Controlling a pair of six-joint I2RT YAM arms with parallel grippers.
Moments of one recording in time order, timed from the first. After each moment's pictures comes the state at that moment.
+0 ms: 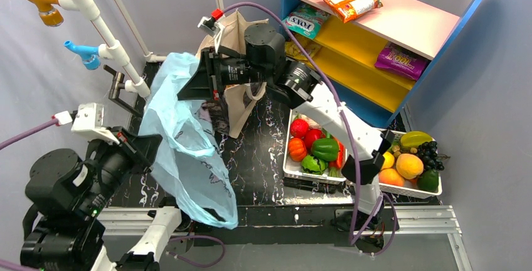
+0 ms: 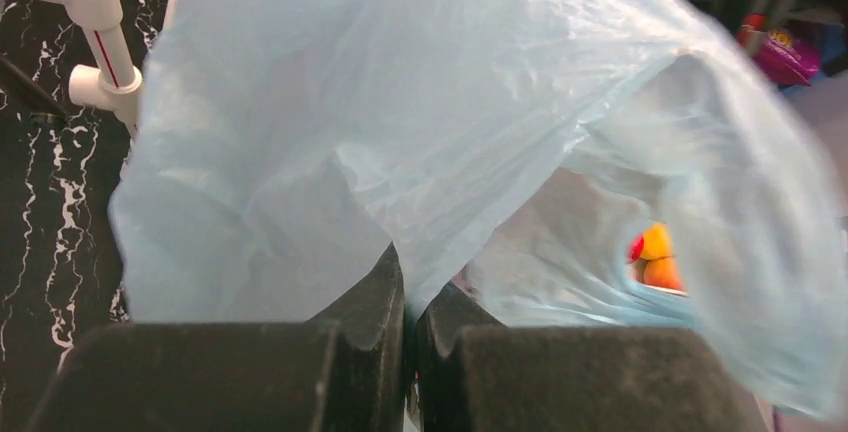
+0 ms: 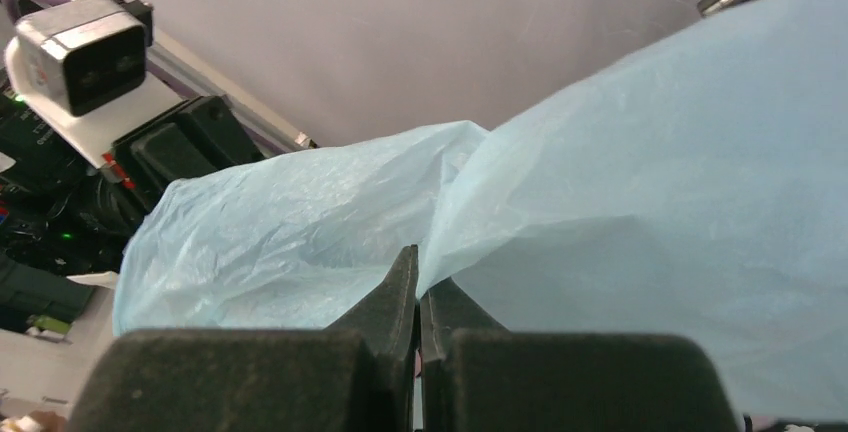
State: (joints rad) left arm -0.02 0.77 1.95 -1.46 0.24 -0.31; right arm 1.07 1.93 2.43 -0.47 -0.61 0.67
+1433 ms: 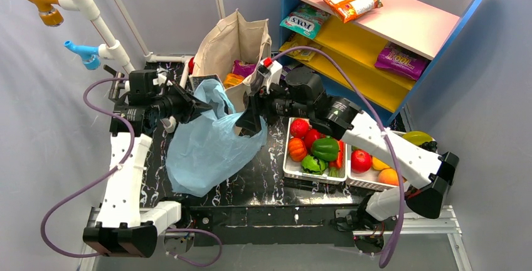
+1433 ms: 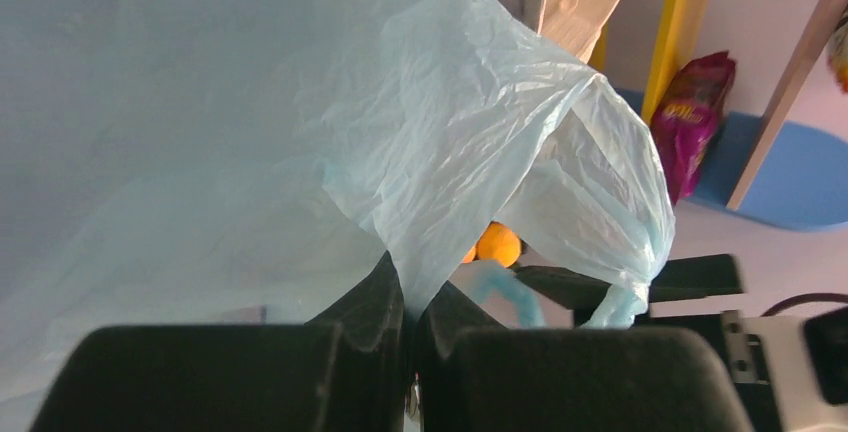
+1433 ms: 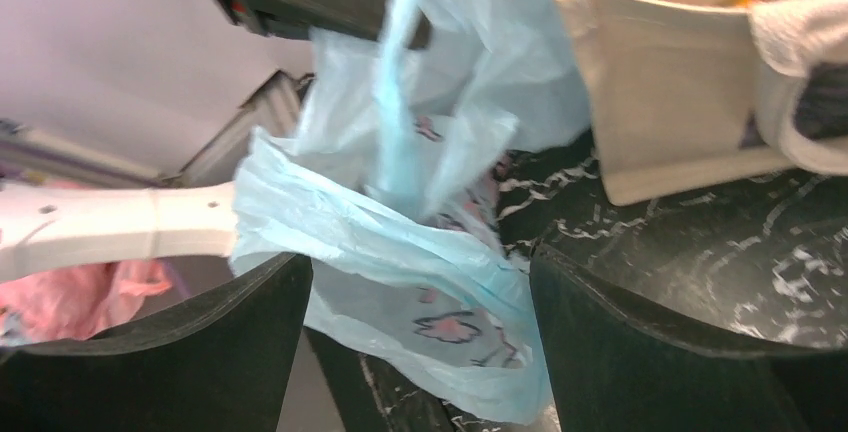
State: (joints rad) left arm -0.04 1.09 1.33 -0.97 0.51 -0.95; right arm 0.98 1.40 1.45 -0.40 -0.24 0.39
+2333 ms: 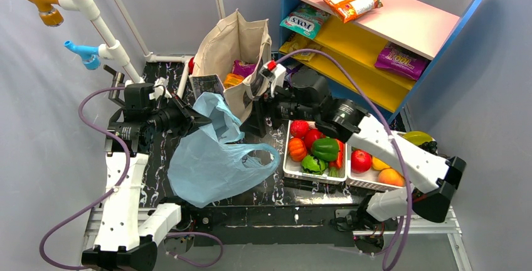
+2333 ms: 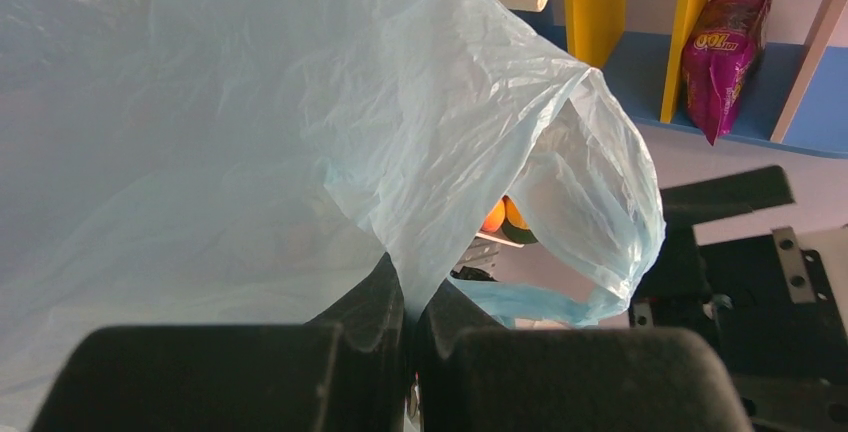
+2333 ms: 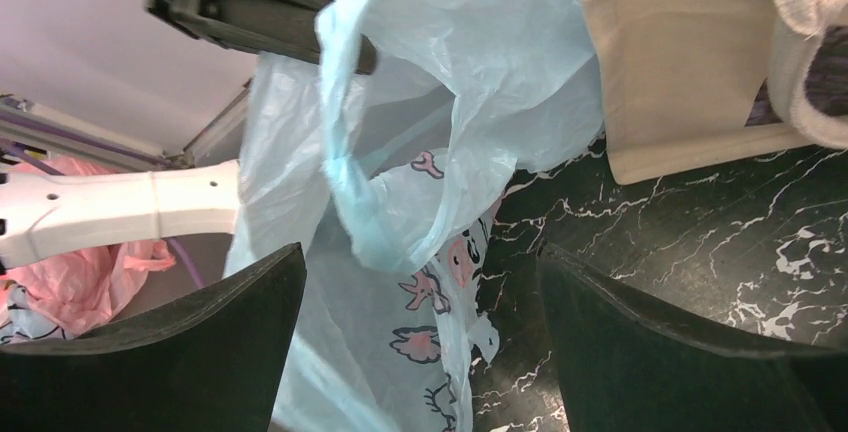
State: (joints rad) left arm -0.04 0.95 1.28 -1.08 0.54 -0.83; right arm 0.98 1.31 1.43 -0.43 -0.30 0.37
